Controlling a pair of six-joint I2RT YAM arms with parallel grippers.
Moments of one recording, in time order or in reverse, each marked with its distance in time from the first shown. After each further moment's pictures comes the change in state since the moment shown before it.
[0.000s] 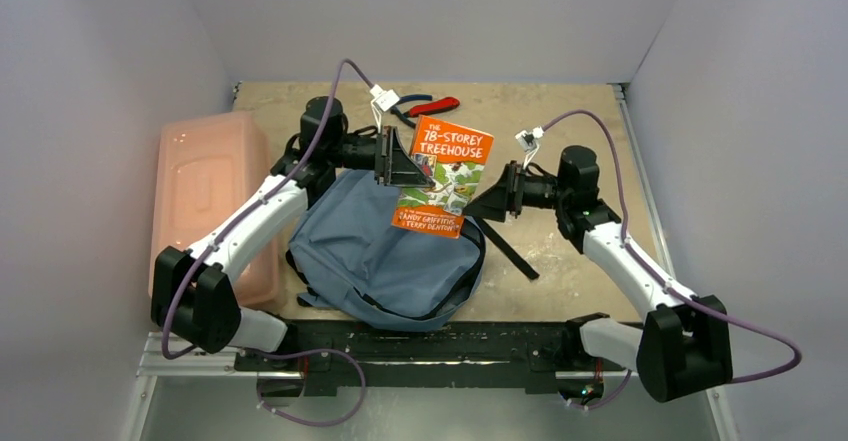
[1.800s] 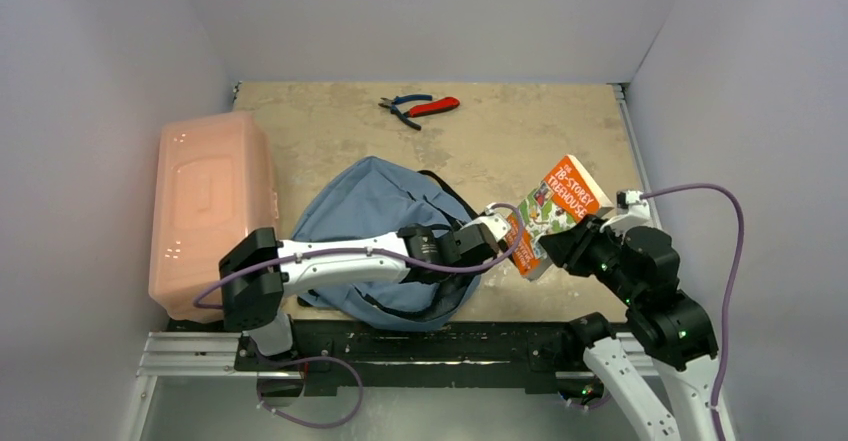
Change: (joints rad) left arm -0.833 0.273 0.147 -0.659 -1.535 0.488; right arm 0.088 -0.764 0.182 -1.039 0.961 0.005
